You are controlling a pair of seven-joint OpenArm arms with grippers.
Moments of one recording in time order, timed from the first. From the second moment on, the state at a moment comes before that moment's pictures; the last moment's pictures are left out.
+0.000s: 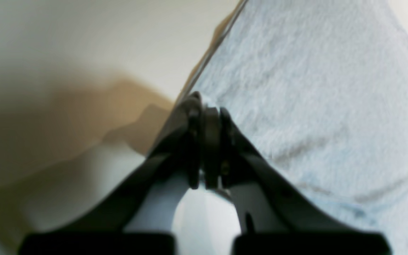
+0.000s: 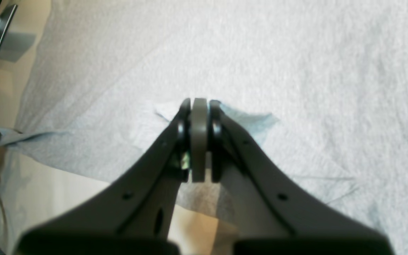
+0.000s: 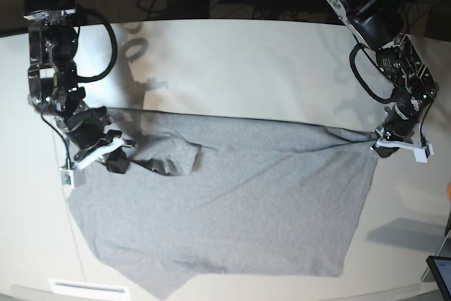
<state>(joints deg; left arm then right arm) -10.6 -13.8 -41.1 72.1 -25.0 -18.9 43.5 -0.9 15.9 -1.1 98.9 43.3 -1.3 -41.6</state>
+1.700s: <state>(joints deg) 16.7 -14.6 -29.9 95.8 -2.6 -20.0 19.3 -14.9 13.8 -9.3 109.5 11.4 -0.6 -37.3</state>
